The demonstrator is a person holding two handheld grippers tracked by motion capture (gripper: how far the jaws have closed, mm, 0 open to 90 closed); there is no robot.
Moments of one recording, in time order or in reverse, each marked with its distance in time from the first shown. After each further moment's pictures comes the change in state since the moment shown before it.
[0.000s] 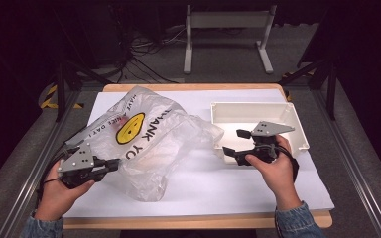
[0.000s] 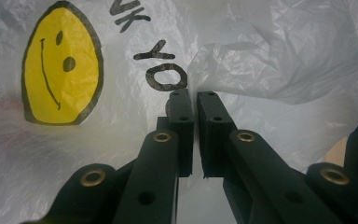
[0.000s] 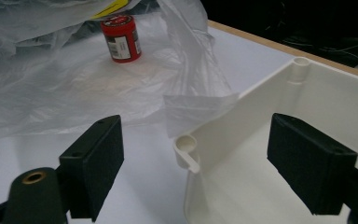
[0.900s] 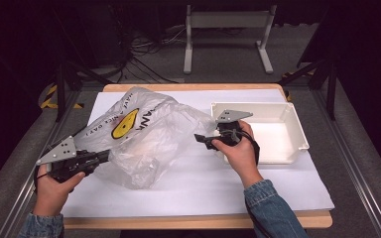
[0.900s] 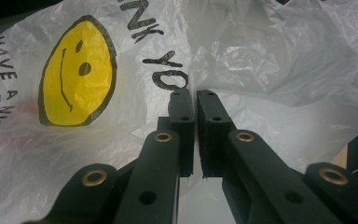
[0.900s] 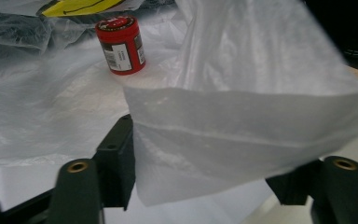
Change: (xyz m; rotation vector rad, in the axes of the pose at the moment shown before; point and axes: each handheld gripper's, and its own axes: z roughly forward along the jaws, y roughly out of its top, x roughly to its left) left arm 0.024 -0.019 -0.010 -0.174 -0.003 -0.140; right arm 0.002 0.024 0.092 0.024 0.044 -0.025
